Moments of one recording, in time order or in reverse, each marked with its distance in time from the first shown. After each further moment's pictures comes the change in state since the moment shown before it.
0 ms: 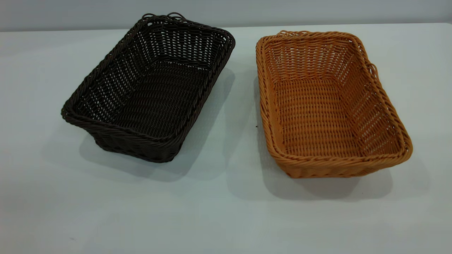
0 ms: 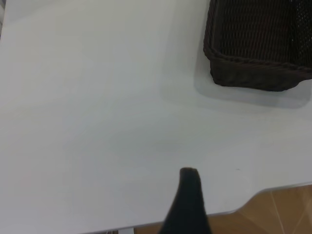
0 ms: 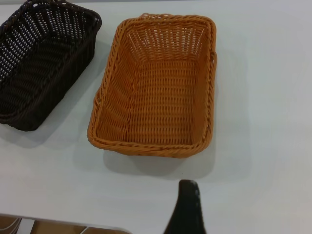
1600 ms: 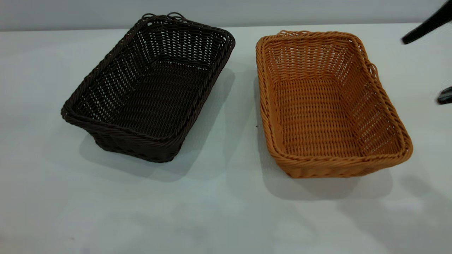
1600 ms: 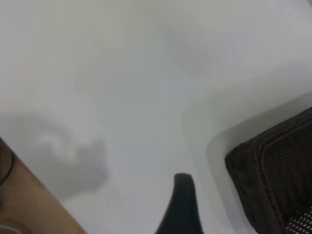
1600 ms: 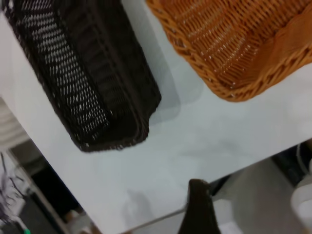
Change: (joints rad) left arm 0.000 0.767 -0.013 0.296 -0.463 -1.255; right arm 0.000 1.214 -0.024 0.795 -0.498 0.223
